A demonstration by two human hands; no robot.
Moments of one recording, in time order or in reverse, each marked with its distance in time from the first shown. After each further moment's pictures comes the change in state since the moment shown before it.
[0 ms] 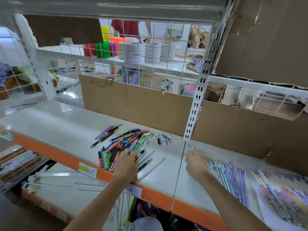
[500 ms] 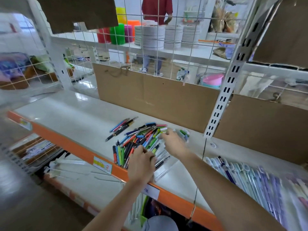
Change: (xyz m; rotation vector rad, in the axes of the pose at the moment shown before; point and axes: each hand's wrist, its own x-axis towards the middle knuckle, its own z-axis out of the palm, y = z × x) left_hand -0.009 0.001 0.004 -0.095 0.086 -0.053; right_hand 0.079 -0.116 0.030 0.078 0.013 -0.437
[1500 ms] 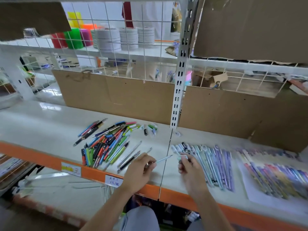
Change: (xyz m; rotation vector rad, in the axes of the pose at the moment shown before) left_hand -0.038 0.054 0.026 -0.366 -0.237 0.417; right_hand -0.188 0.068 -0.004 1.692 0.488 0.538
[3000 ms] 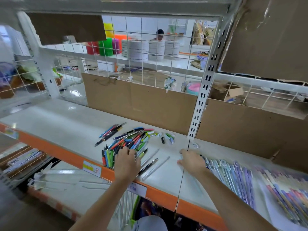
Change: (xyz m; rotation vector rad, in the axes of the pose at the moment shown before) left_hand 0.009 -0.058 -0.058 0.519 0.168 -0.463; right_hand 0.068 -0.020 0.064 -1.776 -0.244 -0.280
